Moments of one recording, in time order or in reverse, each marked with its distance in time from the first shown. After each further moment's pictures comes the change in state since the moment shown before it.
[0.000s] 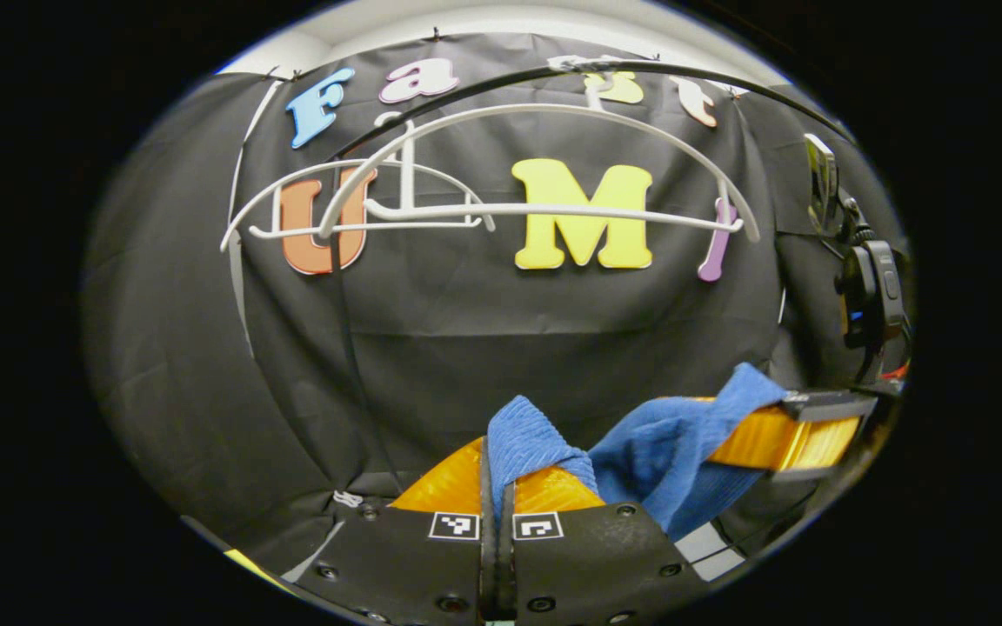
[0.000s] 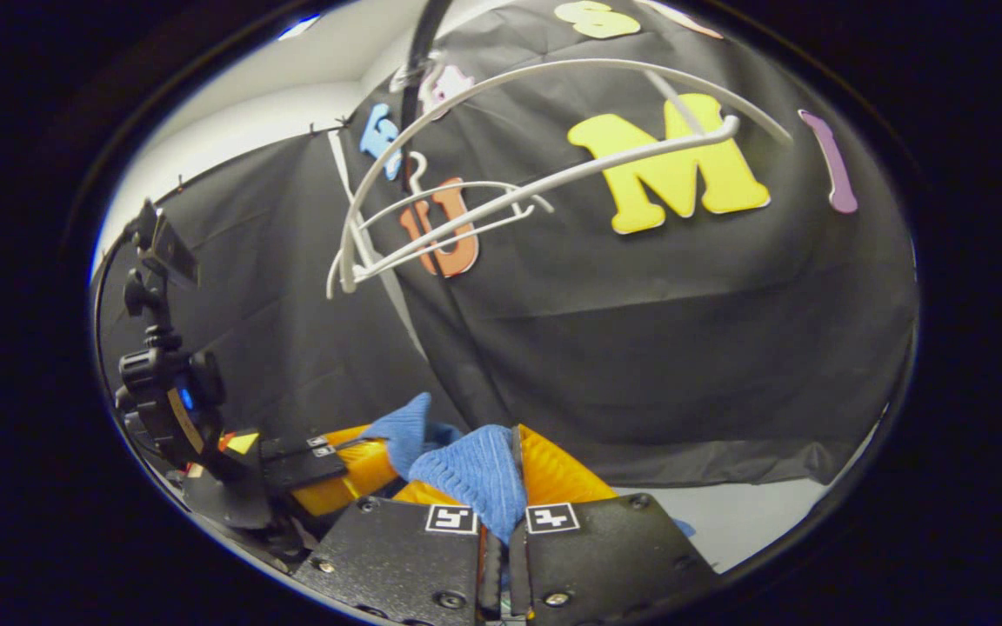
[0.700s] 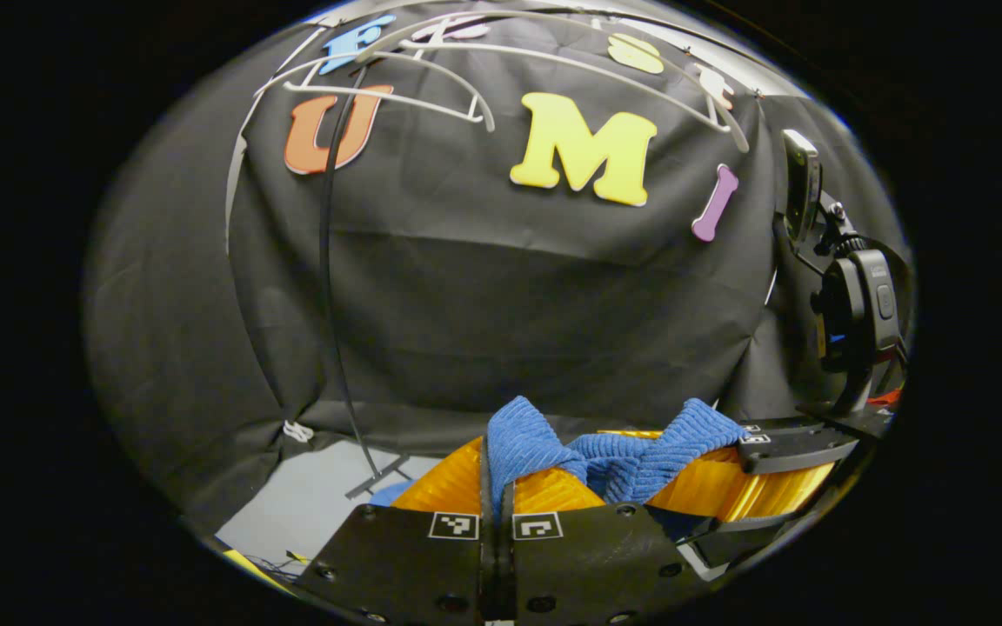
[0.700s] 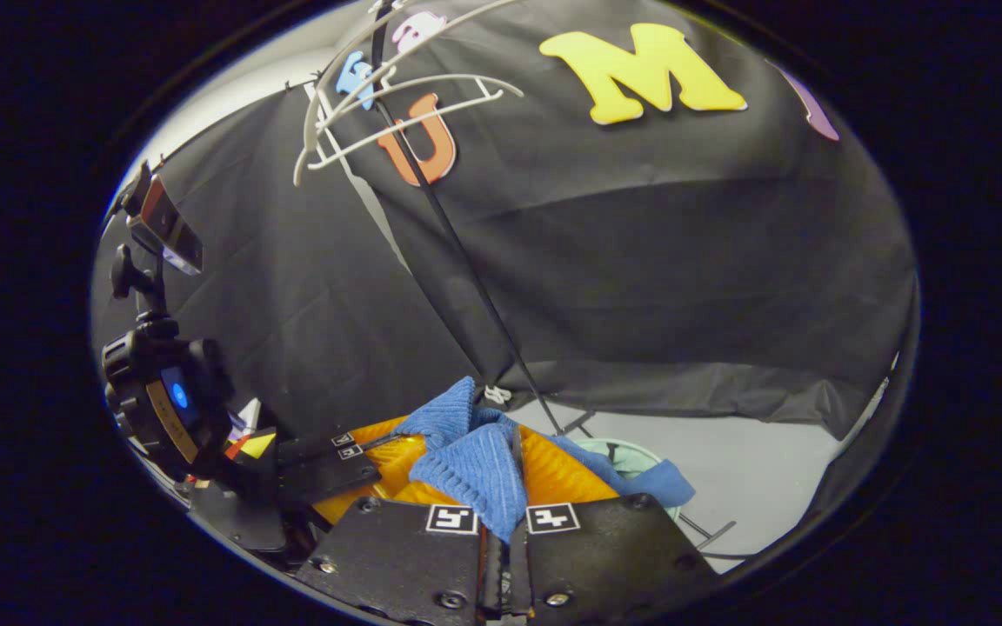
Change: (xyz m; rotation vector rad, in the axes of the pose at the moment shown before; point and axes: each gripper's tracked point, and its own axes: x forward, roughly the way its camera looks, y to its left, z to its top) left arm 0.011 -0.038 -0.176 -0.179 0.183 -0.057; right arm 0.015 -0.051 -0.164 0.070 0.278 -0.074
